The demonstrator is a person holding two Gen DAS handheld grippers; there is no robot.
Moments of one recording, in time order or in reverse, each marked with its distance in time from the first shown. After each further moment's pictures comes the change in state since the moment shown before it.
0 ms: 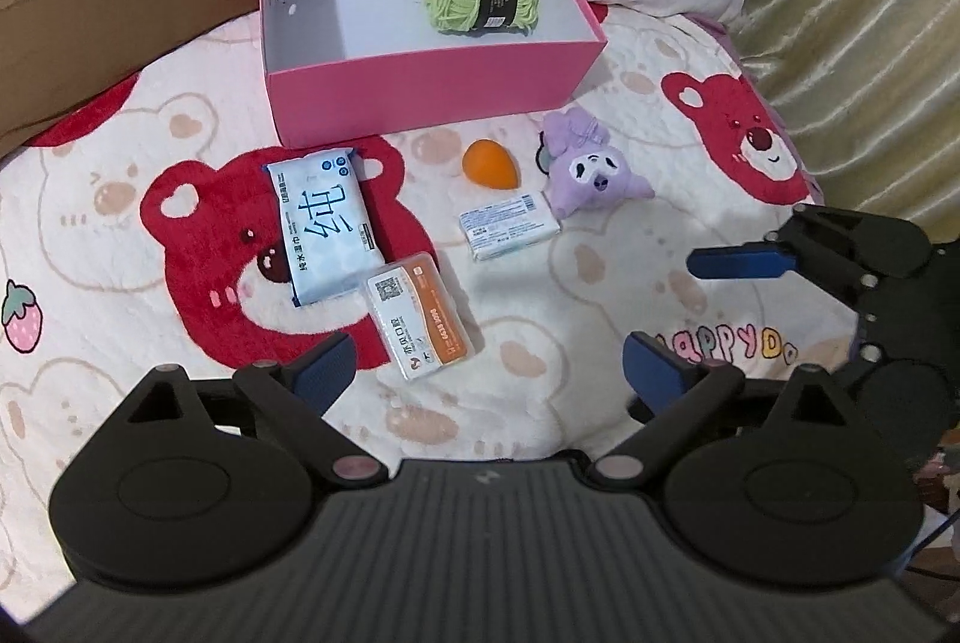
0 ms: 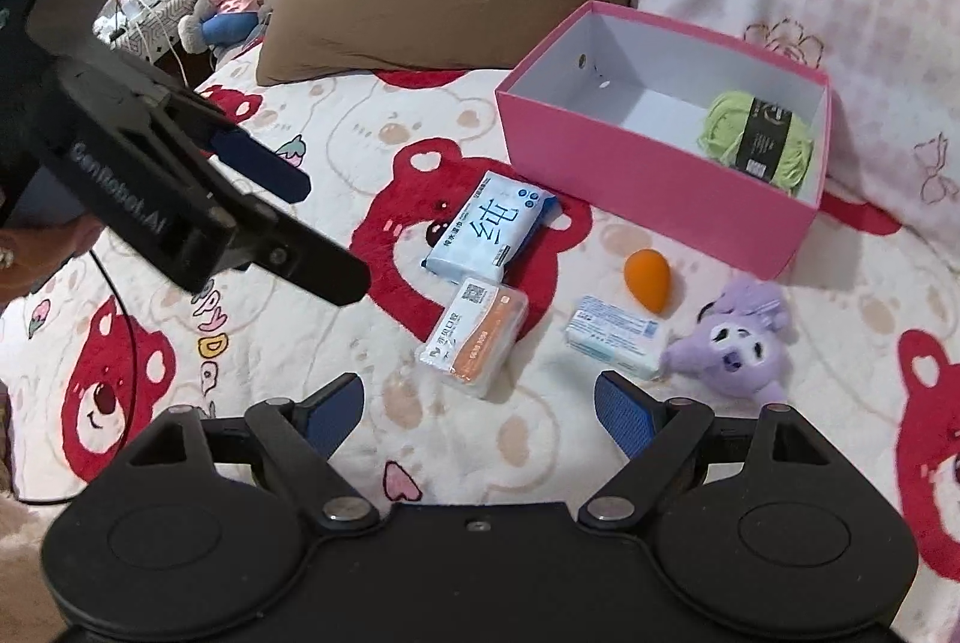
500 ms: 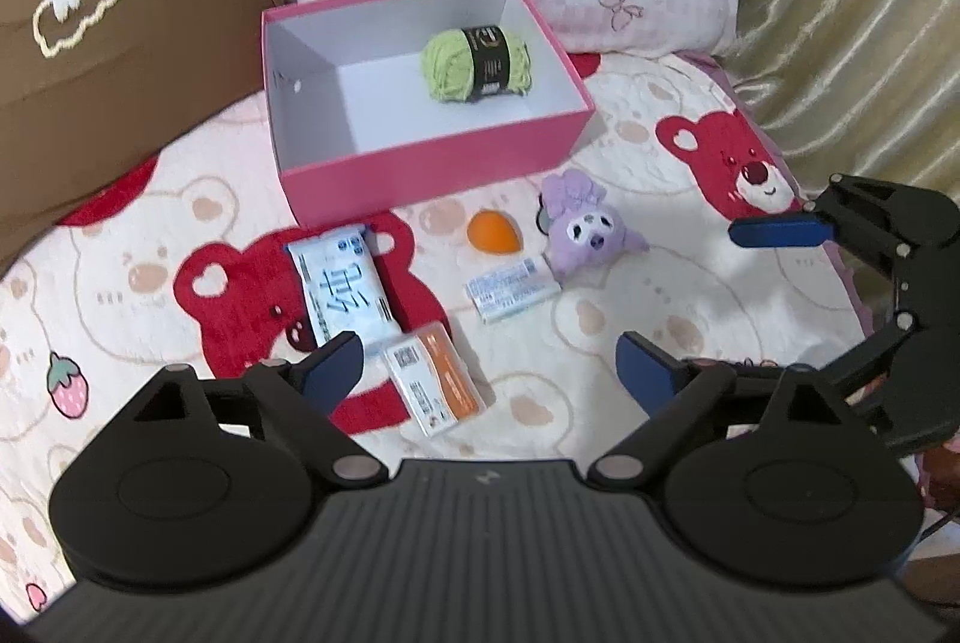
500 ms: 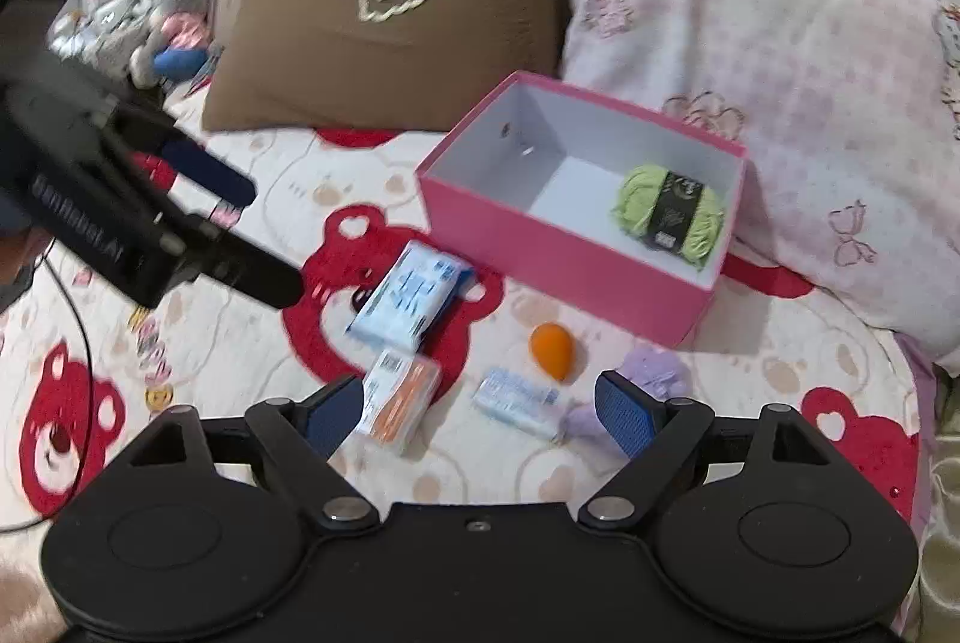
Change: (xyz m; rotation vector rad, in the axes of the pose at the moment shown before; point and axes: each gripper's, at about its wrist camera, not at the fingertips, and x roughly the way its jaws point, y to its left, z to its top) left arm -0.036 -0.018 0.038 0.058 -0.041 0.042; right arm -0.039 -0.015 0.035 -0.025 -0.059 -0.128
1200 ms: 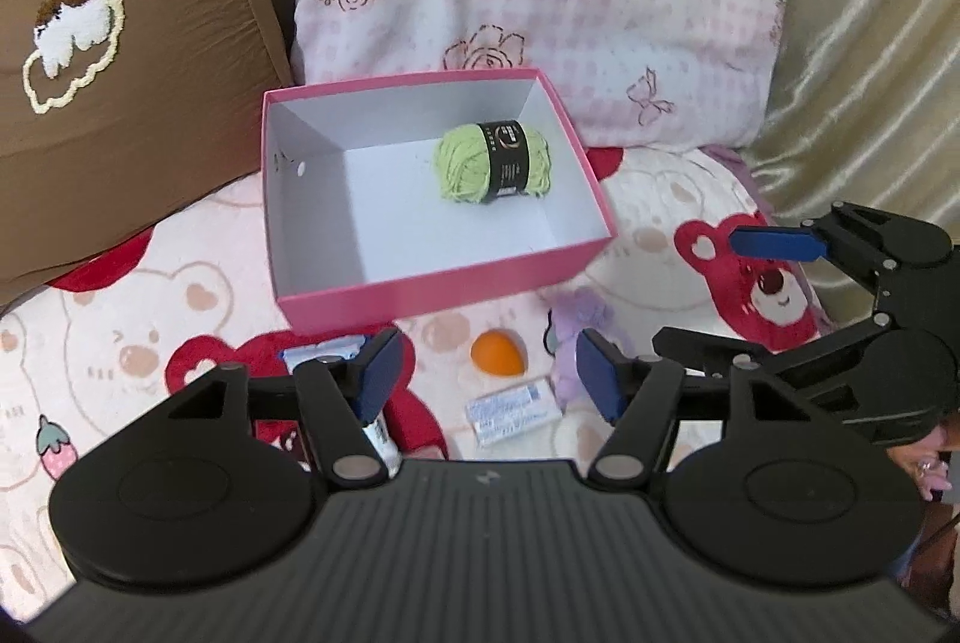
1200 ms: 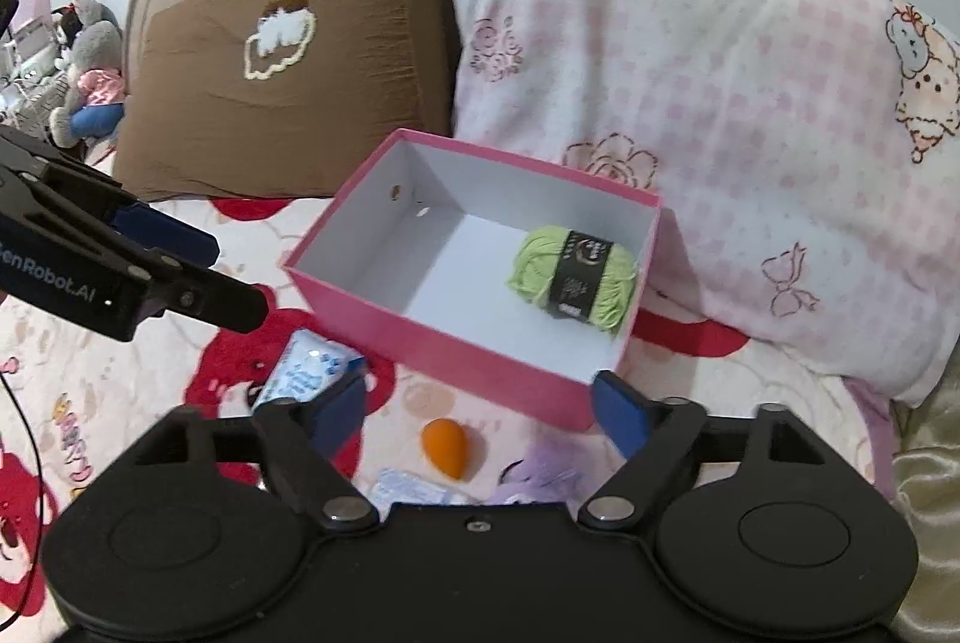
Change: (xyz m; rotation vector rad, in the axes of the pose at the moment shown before) left arm 0.017 0.006 0.076 -0.063 -0.087 0.009; right arm 0.028 -0.070 0.064 0.094 -0.049 -0.105
